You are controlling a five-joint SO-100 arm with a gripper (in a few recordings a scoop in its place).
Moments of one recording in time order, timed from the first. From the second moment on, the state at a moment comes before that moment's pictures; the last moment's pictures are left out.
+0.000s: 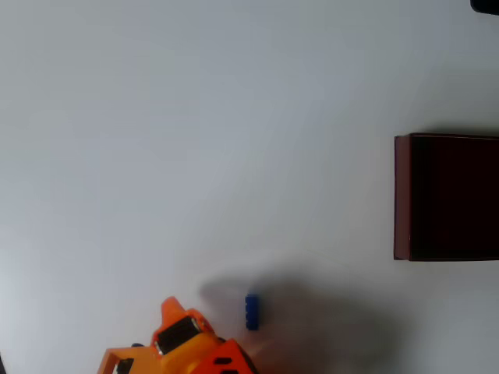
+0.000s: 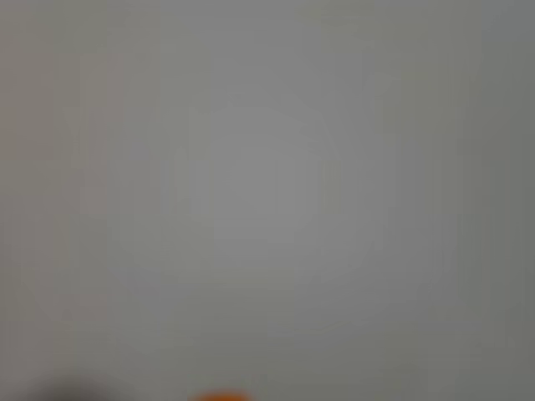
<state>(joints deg) -36.5 194.2 173.1 76.2 1.6</state>
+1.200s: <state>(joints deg) -19.9 188.7 160.8 82.1 35.6</state>
